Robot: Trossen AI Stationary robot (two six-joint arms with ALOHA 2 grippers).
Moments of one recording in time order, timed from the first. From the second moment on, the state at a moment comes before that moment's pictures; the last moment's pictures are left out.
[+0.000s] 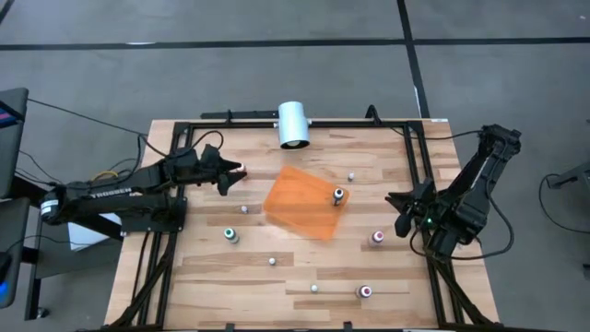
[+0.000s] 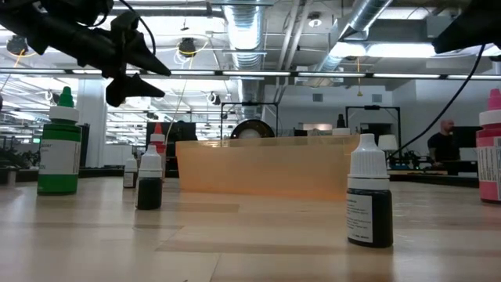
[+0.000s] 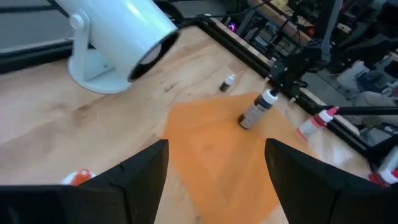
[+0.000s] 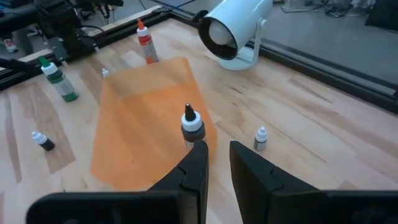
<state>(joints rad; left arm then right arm) 0.36 0.67 0.38 -0.01 0.05 -0.51 0.98 1.00 0.81 -1.43 1.07 1.73</state>
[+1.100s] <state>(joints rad) 0.36 0.67 0.38 -0.13 0.03 -0.42 0.98 1.00 0.81 -1.43 1.07 1.74</state>
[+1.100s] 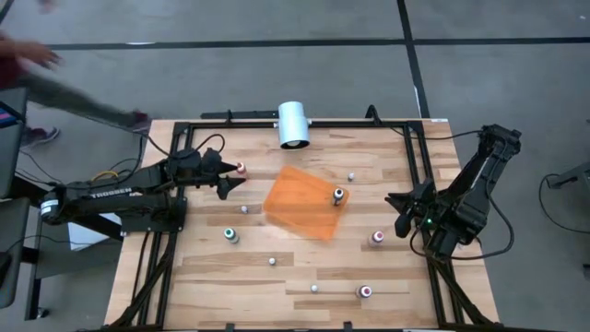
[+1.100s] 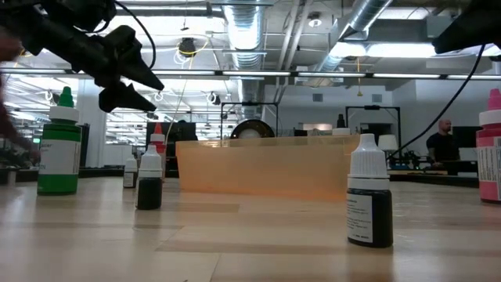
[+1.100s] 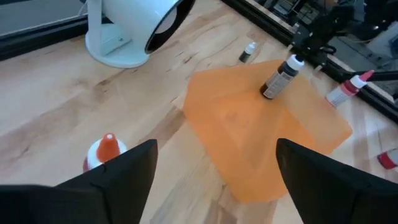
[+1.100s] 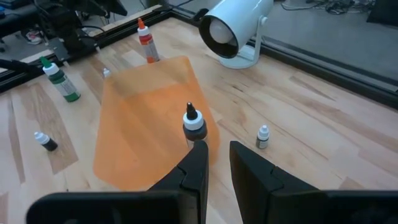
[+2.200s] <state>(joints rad) 0.37 0.93 0.38 -0.14 -0.22 -0.25 0.84 1.00 0.81 -1.42 1.02 1.72</state>
